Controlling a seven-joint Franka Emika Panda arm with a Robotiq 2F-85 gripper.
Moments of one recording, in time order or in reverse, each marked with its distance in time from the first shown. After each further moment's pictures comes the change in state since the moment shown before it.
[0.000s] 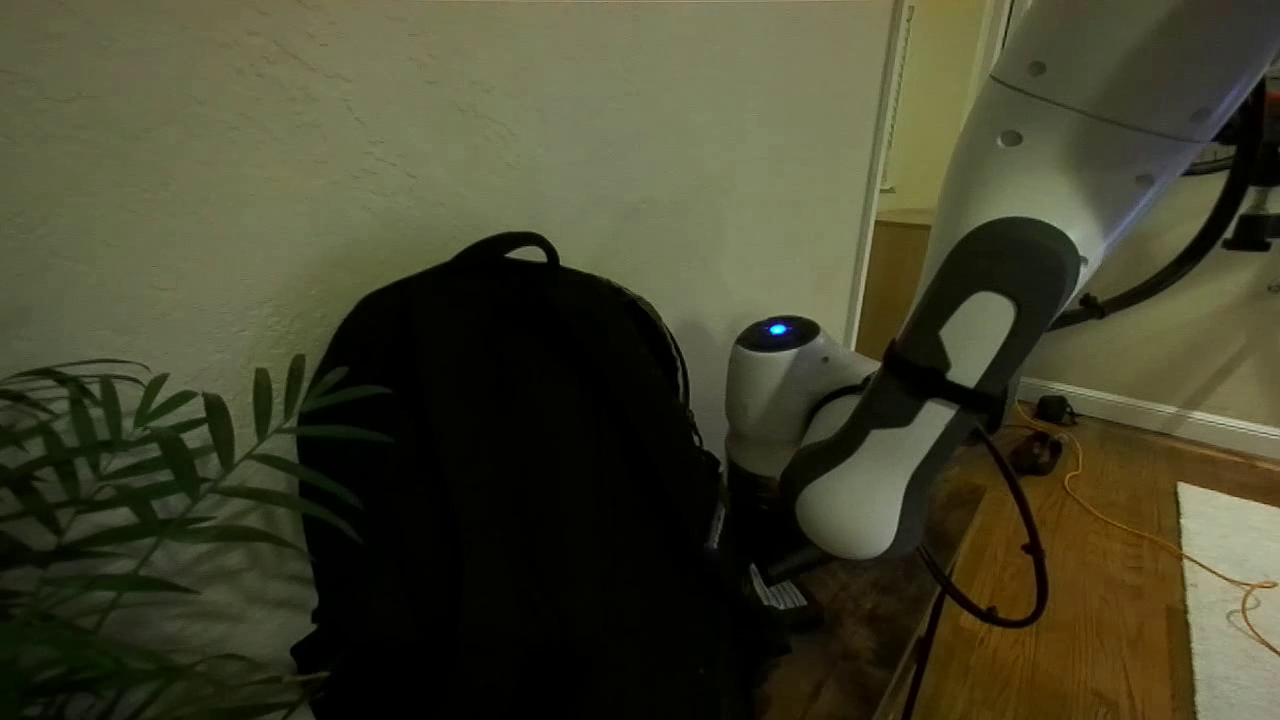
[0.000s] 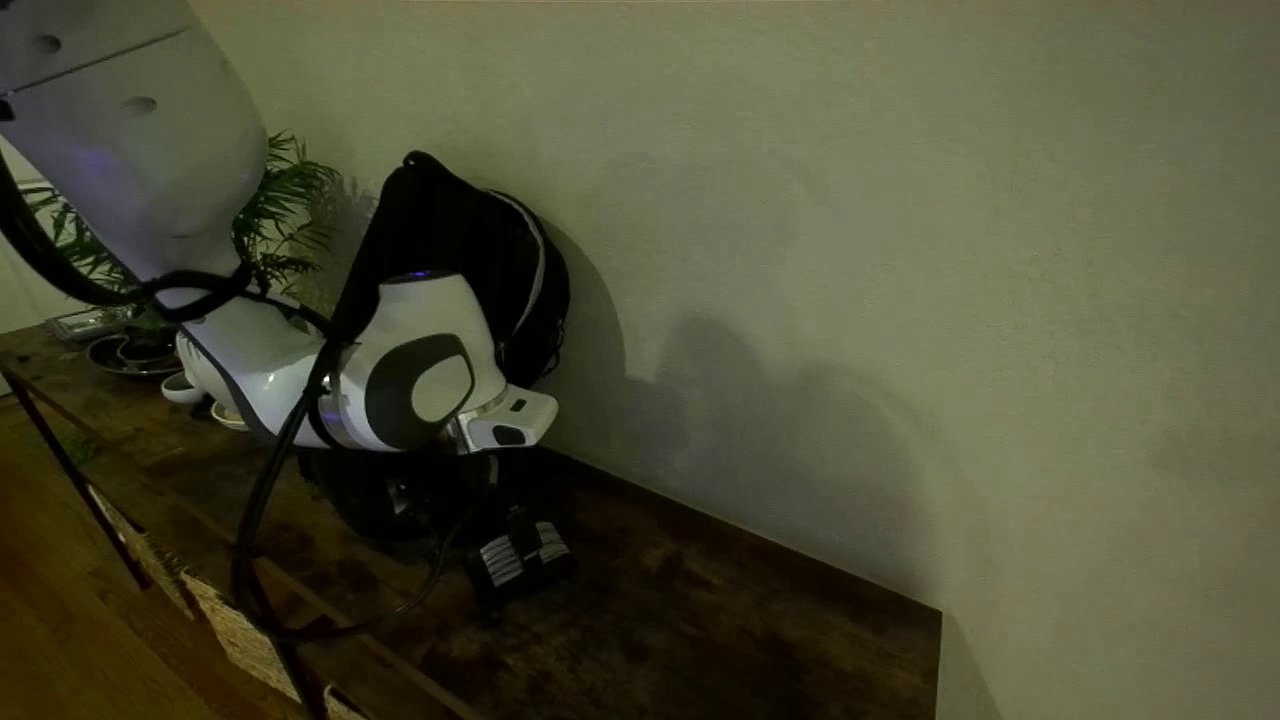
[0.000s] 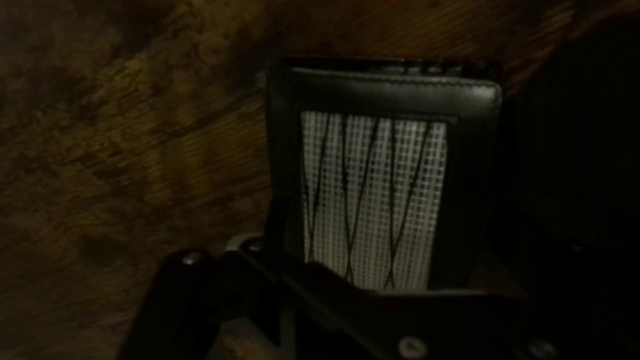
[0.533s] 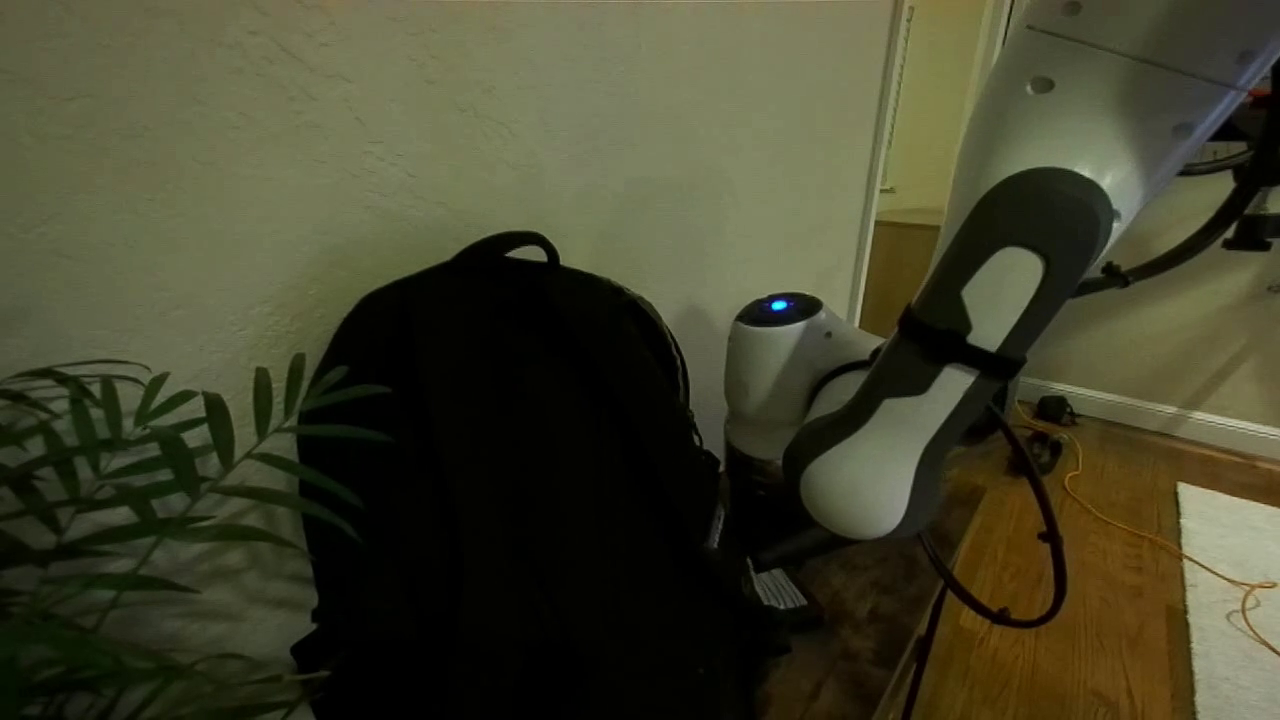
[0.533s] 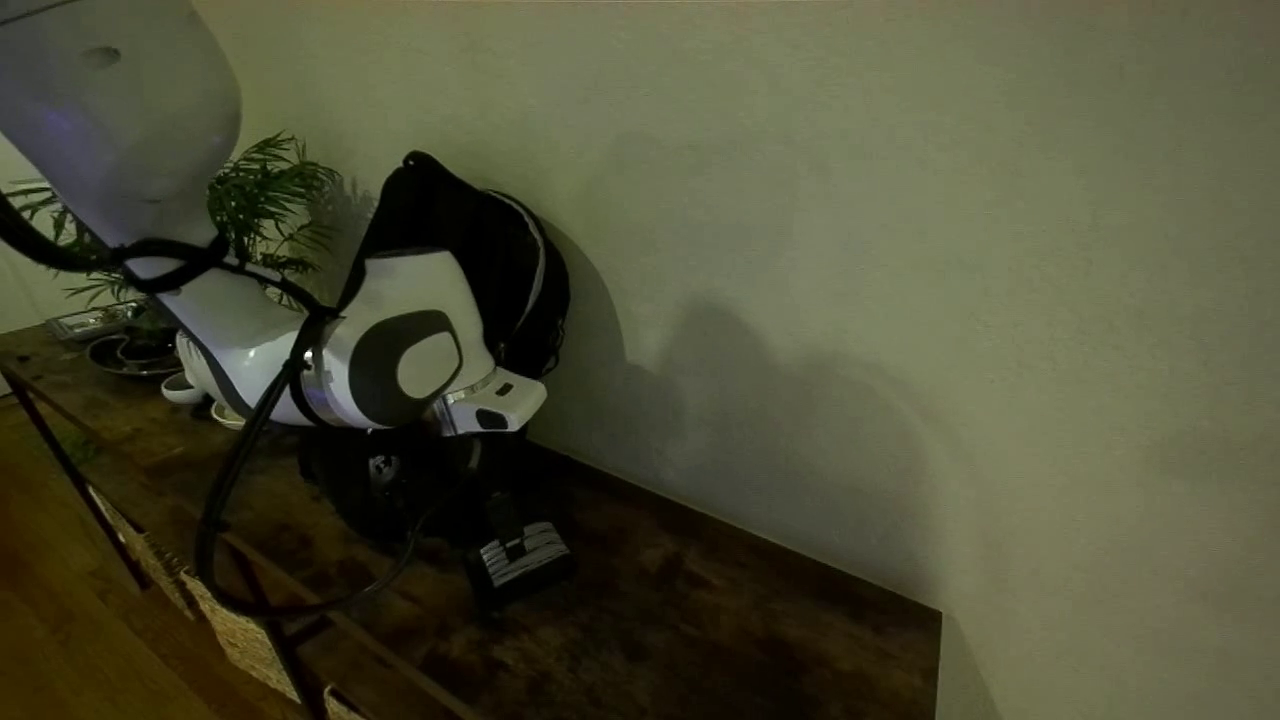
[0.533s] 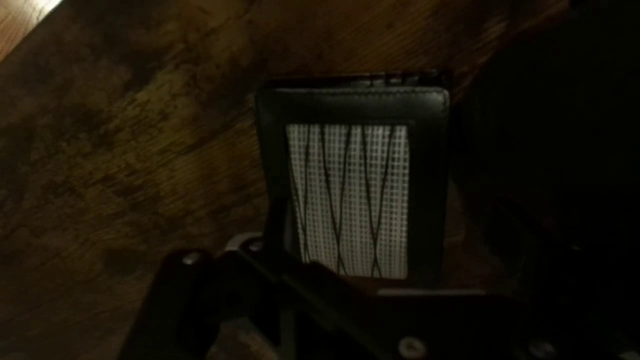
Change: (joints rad) arm 0.001 -0.068 0.018 -0.043 -0.011 -0.029 0.090
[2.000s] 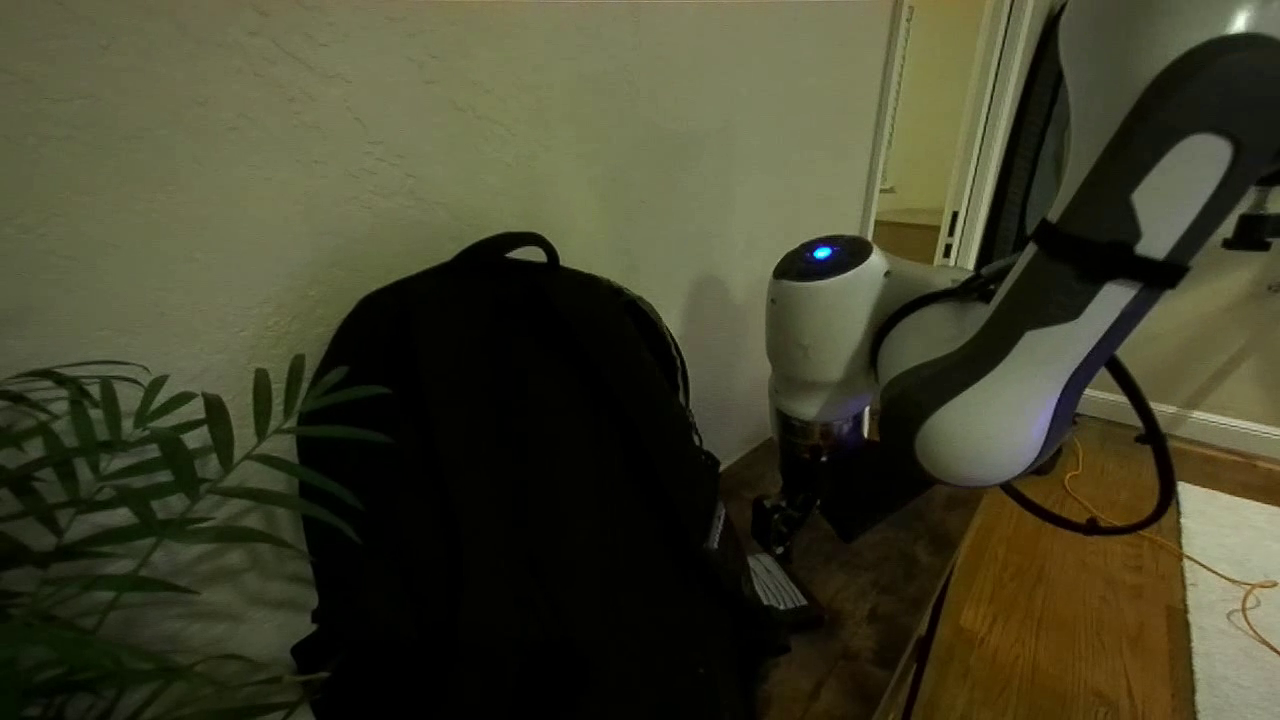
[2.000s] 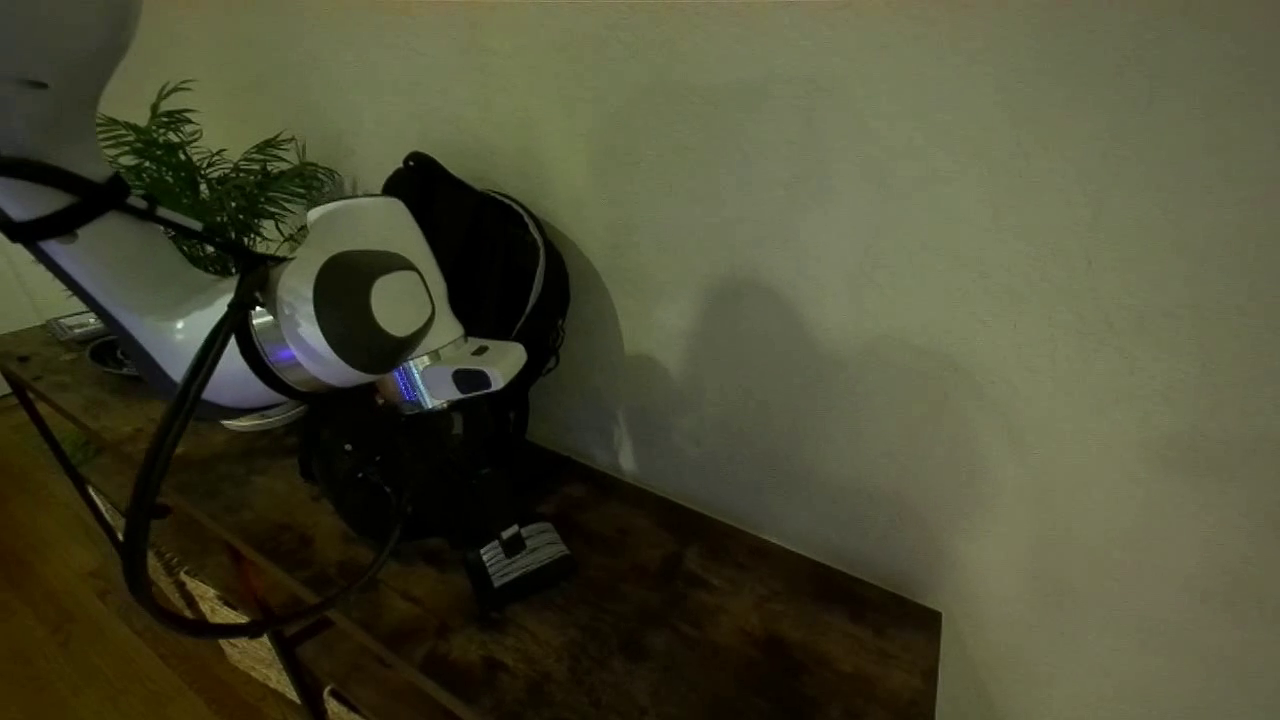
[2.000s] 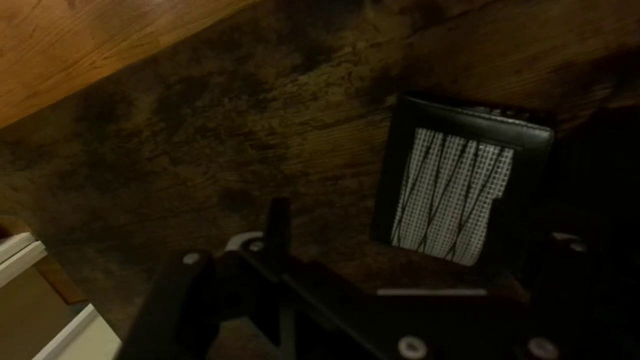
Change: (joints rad) arm 0.045 -0.198 -0.074 -0.193 -0.305 -0.072 0.044
